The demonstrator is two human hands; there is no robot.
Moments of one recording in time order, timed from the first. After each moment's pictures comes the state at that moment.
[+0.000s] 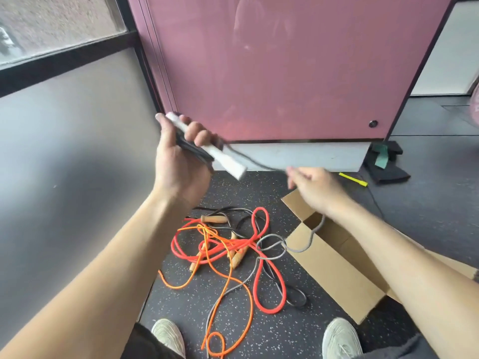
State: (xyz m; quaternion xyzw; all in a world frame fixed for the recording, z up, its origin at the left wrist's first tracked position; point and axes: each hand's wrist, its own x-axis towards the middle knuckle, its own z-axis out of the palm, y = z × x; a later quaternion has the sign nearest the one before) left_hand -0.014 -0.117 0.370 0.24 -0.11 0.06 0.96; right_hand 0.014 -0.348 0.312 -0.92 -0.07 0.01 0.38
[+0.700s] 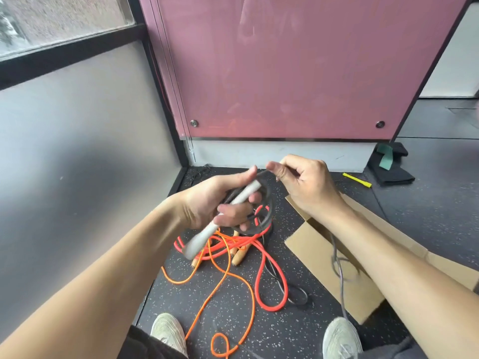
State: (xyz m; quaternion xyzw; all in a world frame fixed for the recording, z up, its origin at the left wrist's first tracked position) left_hand -0.033 -0.108 0.332 0.55 -0.16 -0.39 0.72; right_hand 0.012 -0.317 0.304 -0.83 -0.27 -0.21 0.45
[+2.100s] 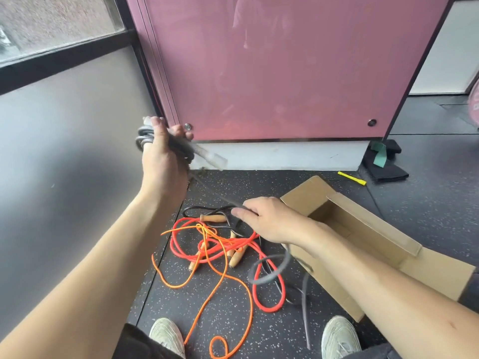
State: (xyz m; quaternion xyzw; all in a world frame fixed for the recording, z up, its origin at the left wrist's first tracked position) left_hand -0.005 -0.087 0.350 0.45 -0.01 0.25 0.86; right_hand -0.011 -0.288 0.281 -0.91 -0.28 0.11 0.28
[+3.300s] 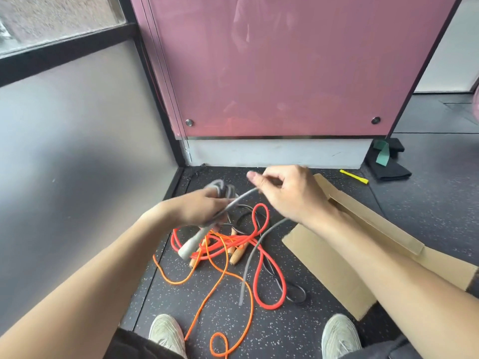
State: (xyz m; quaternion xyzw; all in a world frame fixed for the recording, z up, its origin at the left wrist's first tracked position) left_hand -0.020 -0.083 0.299 0.86 -0.04 -0.22 0.46; right_hand -0.004 -0.307 0.309 -0.87 -0.27 -0.15 0.39
